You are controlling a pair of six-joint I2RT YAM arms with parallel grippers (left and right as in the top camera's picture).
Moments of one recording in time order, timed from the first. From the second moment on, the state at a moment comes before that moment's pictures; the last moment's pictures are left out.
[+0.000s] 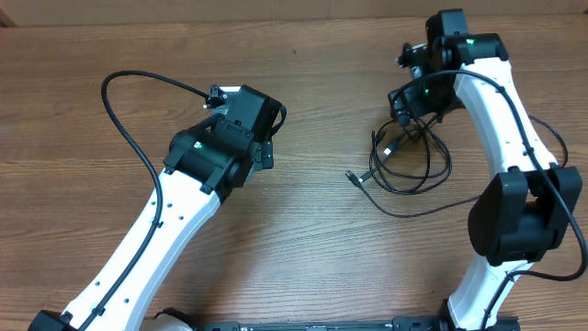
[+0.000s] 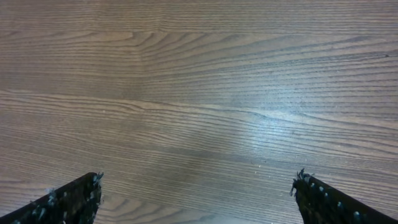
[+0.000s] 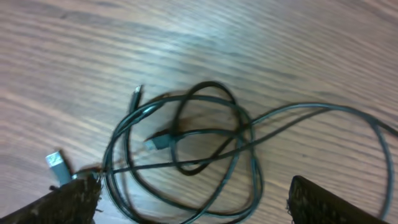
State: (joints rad) left arm -0.52 1.45 1.41 -1.11 -0.44 -0.51; right arm 0.09 2.01 1.83 -1.19 -0.03 -0.30
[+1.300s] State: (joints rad) left arm -0.52 1.45 1.41 -1.11 -0.44 -0.49; right arm 0.08 2.01 1.59 -0.95 -0.10 -0.38
